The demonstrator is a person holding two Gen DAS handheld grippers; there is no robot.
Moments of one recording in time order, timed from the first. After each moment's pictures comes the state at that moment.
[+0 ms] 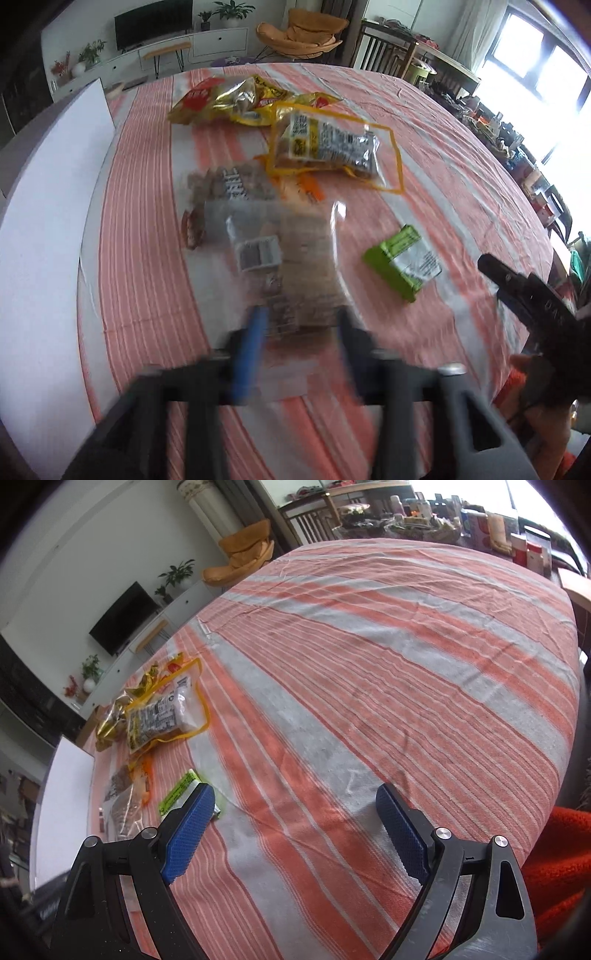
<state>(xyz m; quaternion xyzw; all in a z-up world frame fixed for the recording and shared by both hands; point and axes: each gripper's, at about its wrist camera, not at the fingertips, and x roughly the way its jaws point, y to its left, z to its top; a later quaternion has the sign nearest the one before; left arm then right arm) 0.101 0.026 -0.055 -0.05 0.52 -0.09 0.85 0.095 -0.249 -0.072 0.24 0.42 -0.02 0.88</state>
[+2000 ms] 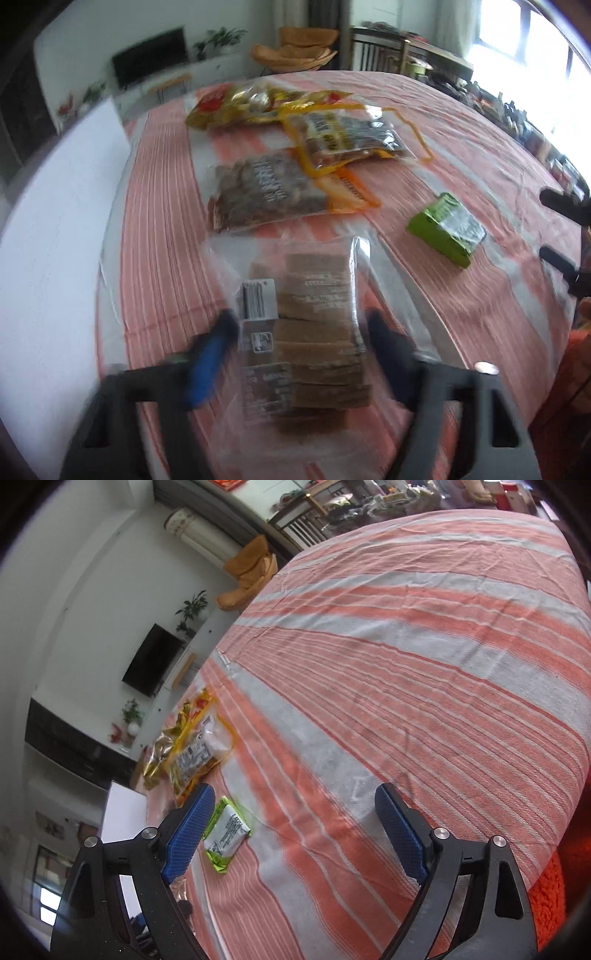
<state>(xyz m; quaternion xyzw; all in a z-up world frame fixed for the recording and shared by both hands) 0.077 0.020 -0.078 0.05 0.47 -0.07 0.88 0.086 -0.282 -0.077 0.37 0.37 0.02 0.85</state>
